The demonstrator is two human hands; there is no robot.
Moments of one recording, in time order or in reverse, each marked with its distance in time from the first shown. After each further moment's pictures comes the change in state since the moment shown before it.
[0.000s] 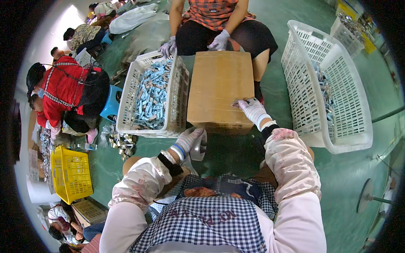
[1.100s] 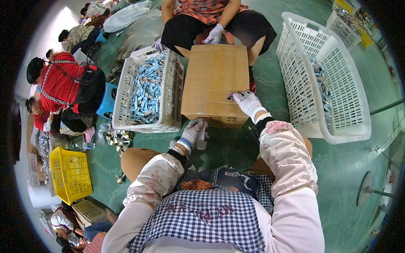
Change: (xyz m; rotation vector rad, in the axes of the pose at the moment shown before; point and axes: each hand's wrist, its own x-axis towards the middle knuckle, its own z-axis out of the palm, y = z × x) left_hand 0.081 -0.072 0.045 -0.573 -0.103 0.039; right_hand 0.008 0.036 0.012 0.011 -0.039 0.033
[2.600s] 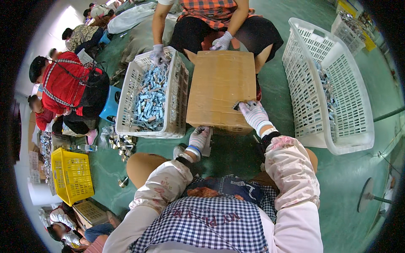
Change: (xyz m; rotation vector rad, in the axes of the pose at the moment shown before) left_hand 0.018 -0.006 -0.011 0.202 0.179 0.260; right_hand -0.031 -0.055 -0.004 -0.480 -0.113 0.068
